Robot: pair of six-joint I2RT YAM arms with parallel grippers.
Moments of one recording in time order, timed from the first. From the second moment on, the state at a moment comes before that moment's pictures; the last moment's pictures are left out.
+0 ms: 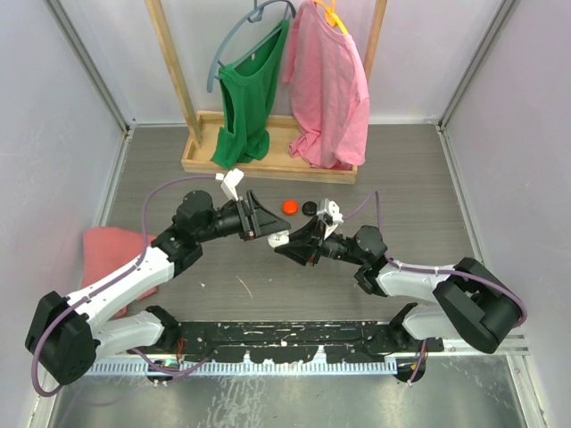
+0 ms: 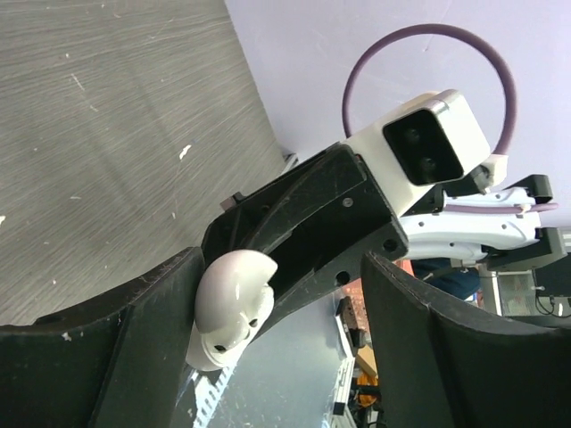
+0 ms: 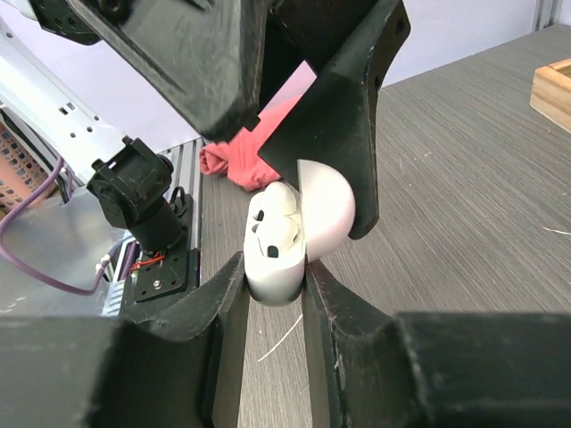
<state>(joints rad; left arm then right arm) -0.64 1.09 0.69 0.24 0.55 -1.03 0.72 1.29 0.32 1.18 -0.63 0.40</state>
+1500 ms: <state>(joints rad) -0.64 0.66 0.92 -0.72 -0.34 -0.29 0.39 1.24 0.31 0.55 -0.37 0.52</state>
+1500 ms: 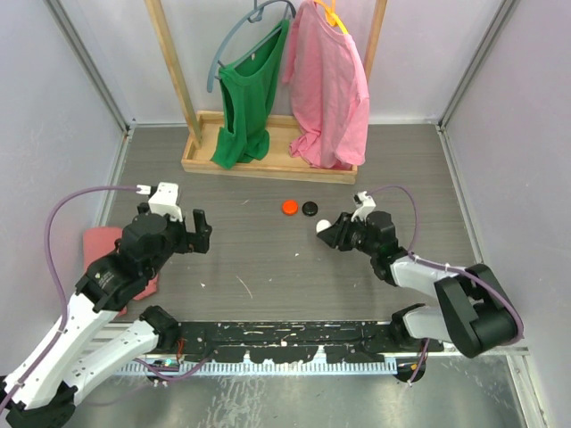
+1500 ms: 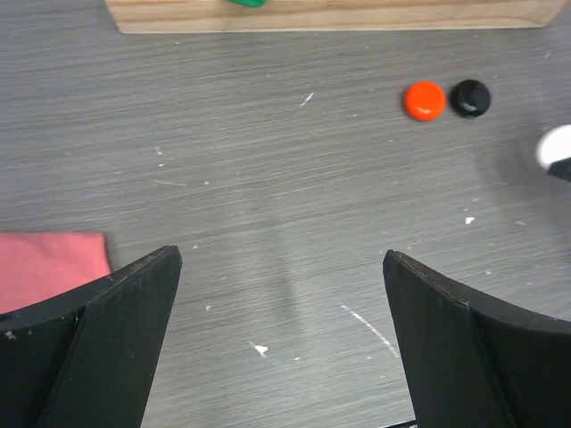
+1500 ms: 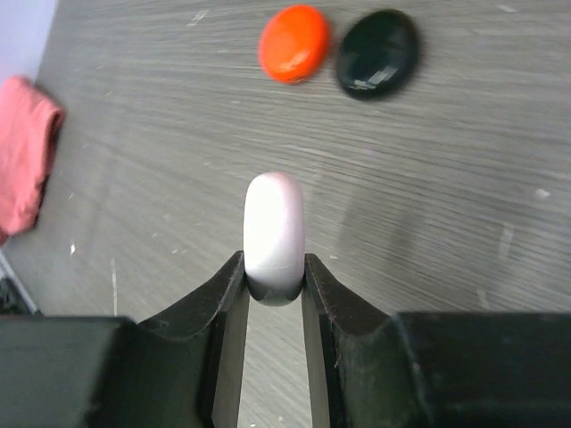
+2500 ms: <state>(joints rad) -0.43 0.52 0.81 -0.70 -0.28 -0.25 0.26 1.71 0.61 0.56 -0.31 0.74</state>
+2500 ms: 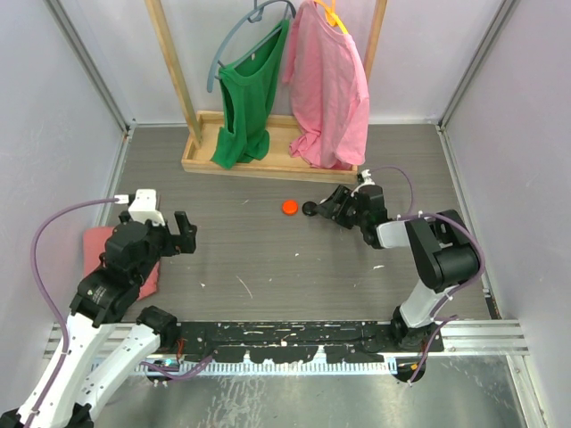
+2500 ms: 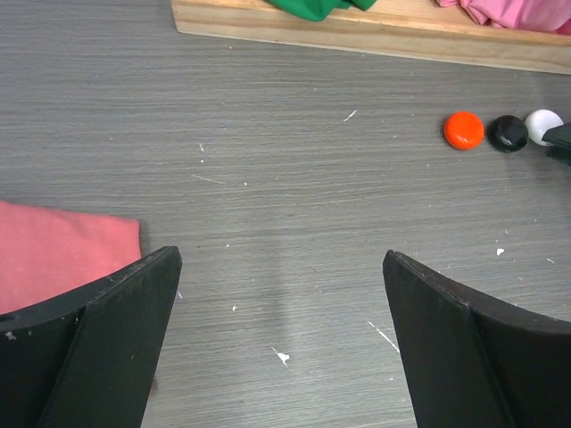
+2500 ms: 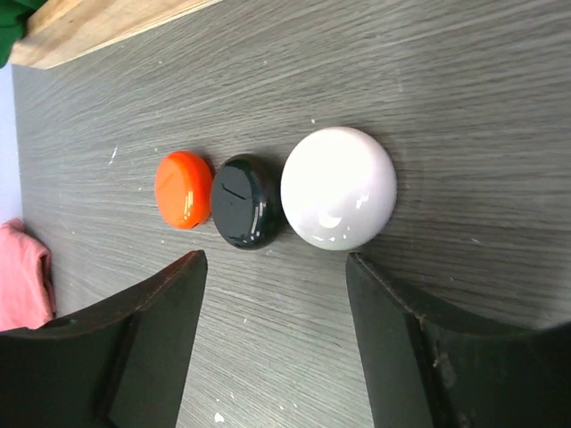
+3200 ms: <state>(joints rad) -0.42 0.40 0.81 -0.71 -0.26 -0.28 0.21 1.02 0.50 -0.09 -0.03 0.55</state>
